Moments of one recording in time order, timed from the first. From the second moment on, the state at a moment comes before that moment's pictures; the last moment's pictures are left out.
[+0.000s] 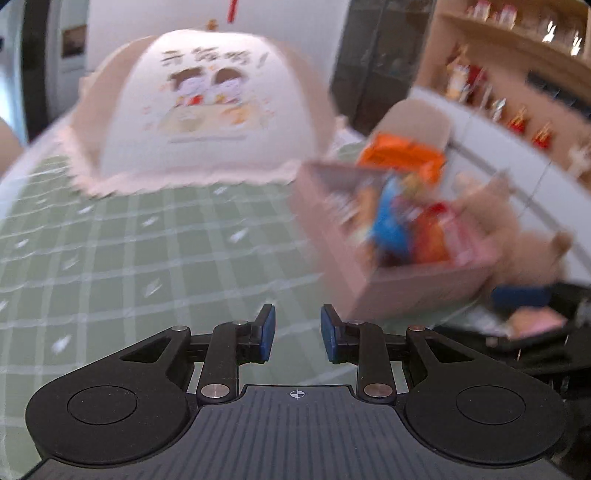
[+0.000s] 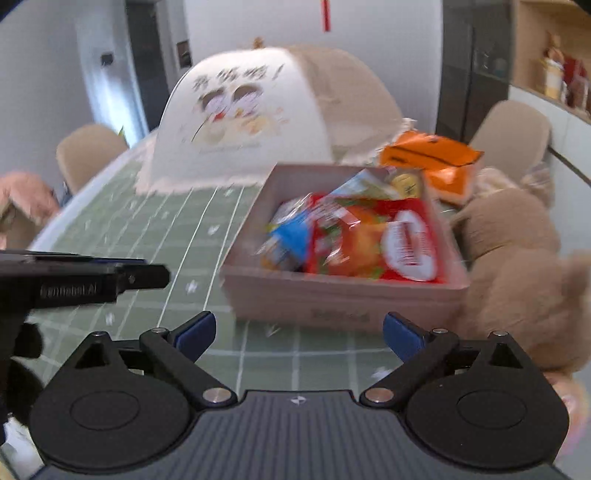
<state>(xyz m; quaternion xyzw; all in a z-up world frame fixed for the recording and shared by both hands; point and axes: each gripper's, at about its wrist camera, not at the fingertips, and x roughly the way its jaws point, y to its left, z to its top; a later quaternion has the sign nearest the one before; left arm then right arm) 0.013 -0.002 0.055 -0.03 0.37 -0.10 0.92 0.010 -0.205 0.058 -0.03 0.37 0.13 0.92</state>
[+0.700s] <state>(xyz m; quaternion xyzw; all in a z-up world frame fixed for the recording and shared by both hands) 0.010 -0.026 0.003 0.03 0.31 -0.08 0.95 0.011 -0.195 -0.010 0.00 0.34 0.03 0.94</state>
